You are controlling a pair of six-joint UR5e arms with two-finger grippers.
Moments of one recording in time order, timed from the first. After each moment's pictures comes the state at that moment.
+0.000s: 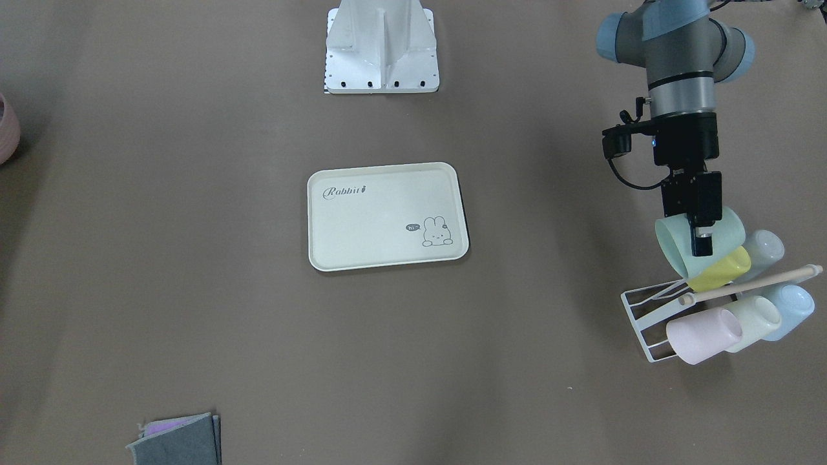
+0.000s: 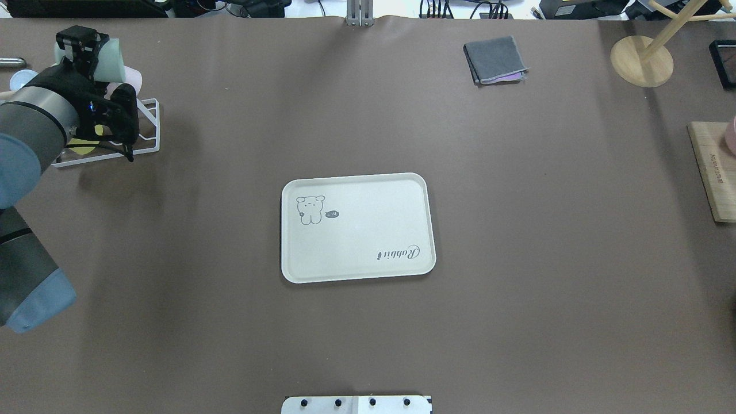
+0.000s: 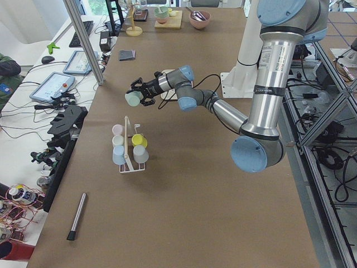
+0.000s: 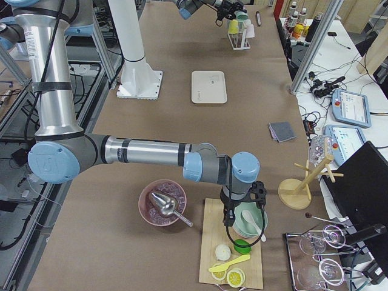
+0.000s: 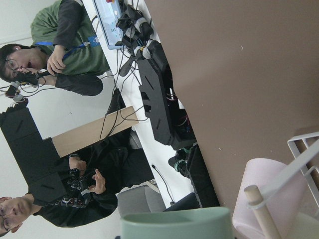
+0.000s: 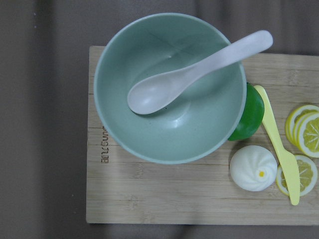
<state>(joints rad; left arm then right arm) -0.75 -1.72 -1.89 -2.27 -1.09 0.79 1.60 -1.48 1.47 -1.64 2.29 -0.08</state>
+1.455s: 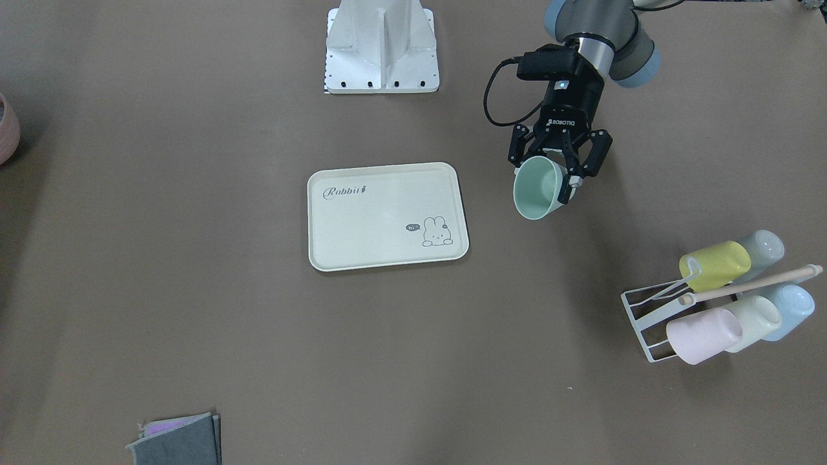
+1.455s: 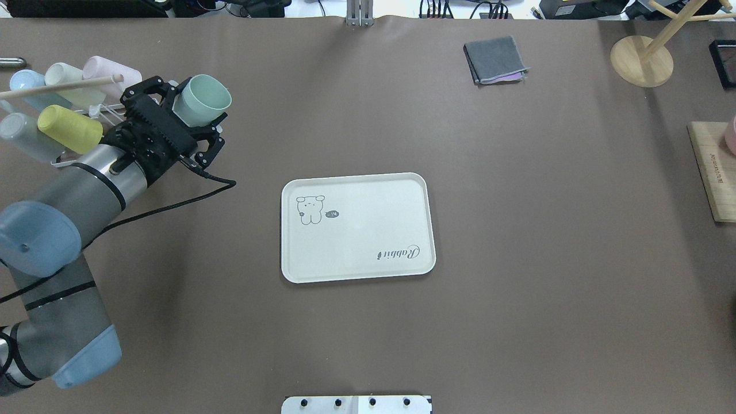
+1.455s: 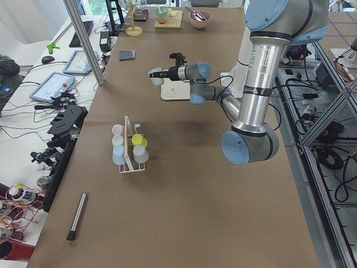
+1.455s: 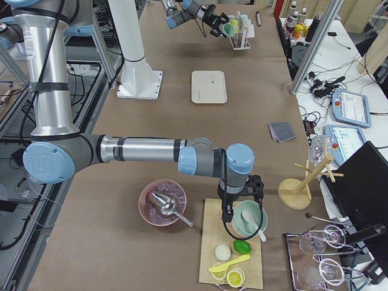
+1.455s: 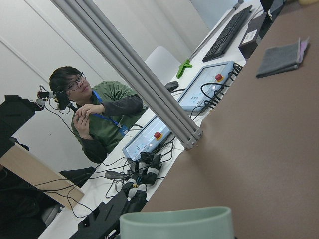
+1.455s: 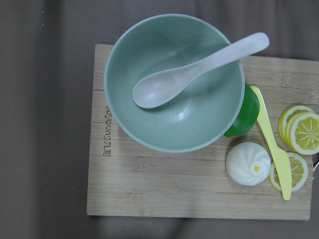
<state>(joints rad) -0.46 -1.77 -1.90 -2.58 -0.95 -0.17 1.60 -1.52 1.55 -1.65 2.26 -0.08</state>
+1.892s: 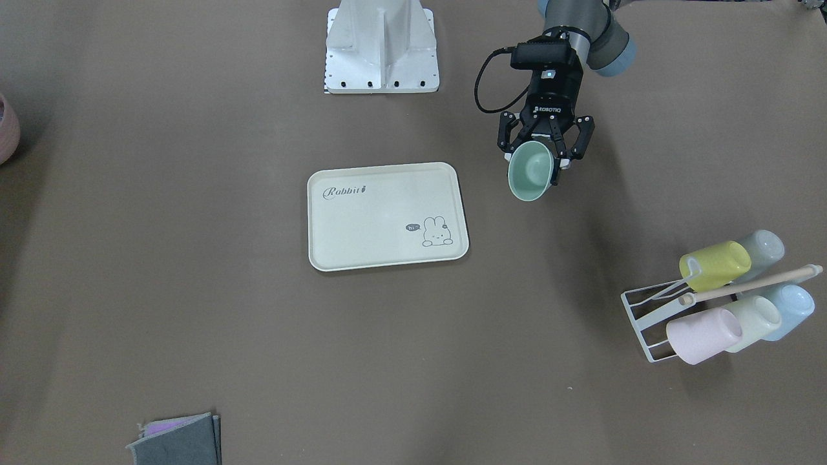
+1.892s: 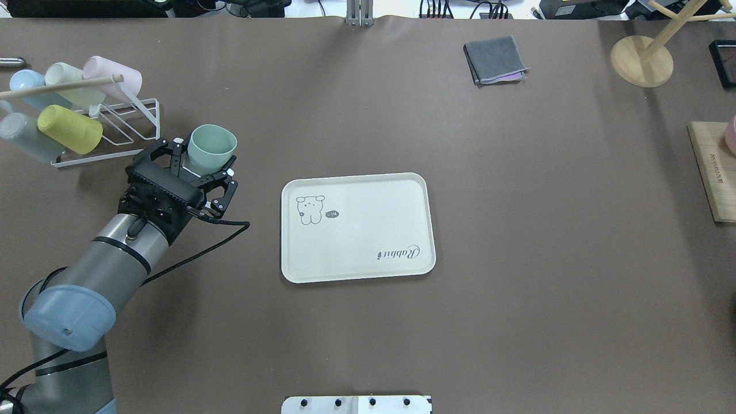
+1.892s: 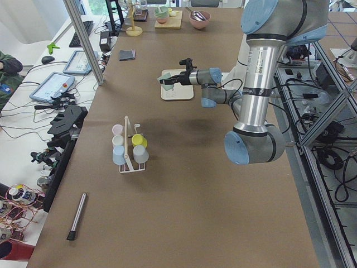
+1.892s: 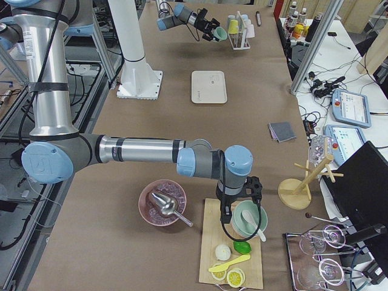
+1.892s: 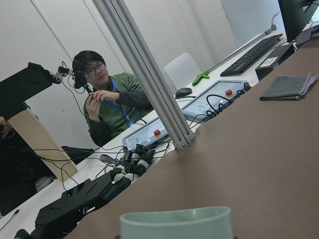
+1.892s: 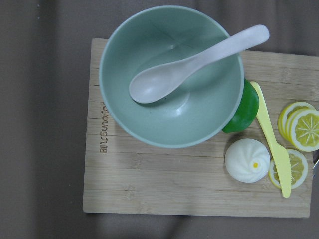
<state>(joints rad) -0.34 -1.72 -1.91 -2.57 -0.78 -0.39 1.60 -1.52 1.54 -1.64 2.26 -0.08</state>
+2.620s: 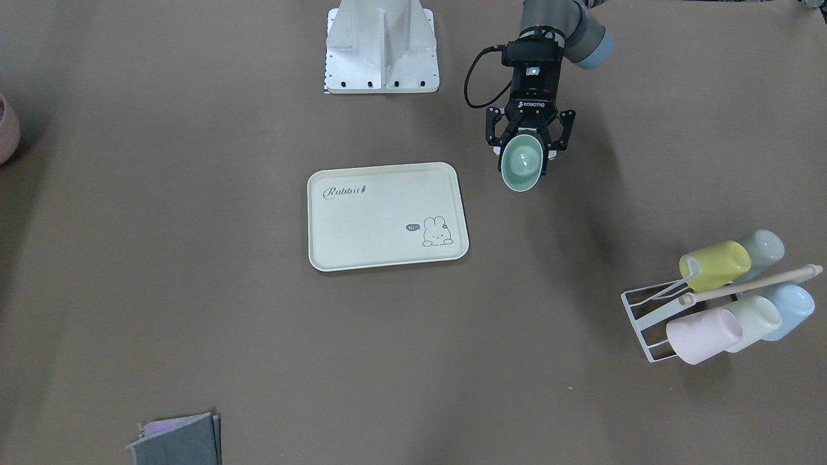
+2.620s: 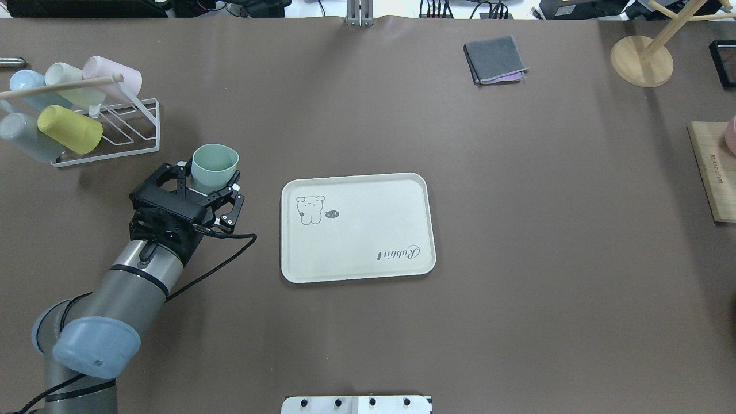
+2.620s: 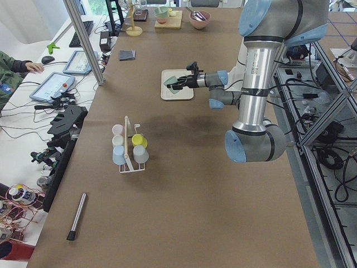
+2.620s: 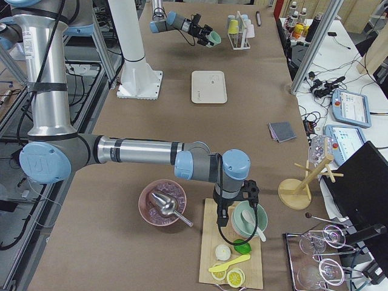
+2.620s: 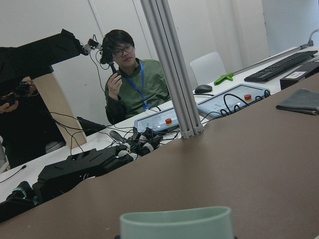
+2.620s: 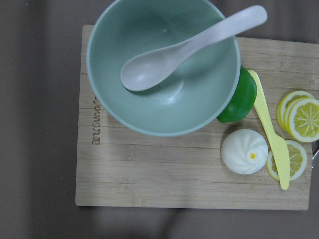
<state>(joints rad) -0.21 -1.75 -1.86 -2.51 -0.56 -0.65 1.60 -1.54 1.54 -1.64 2.25 -0.09</state>
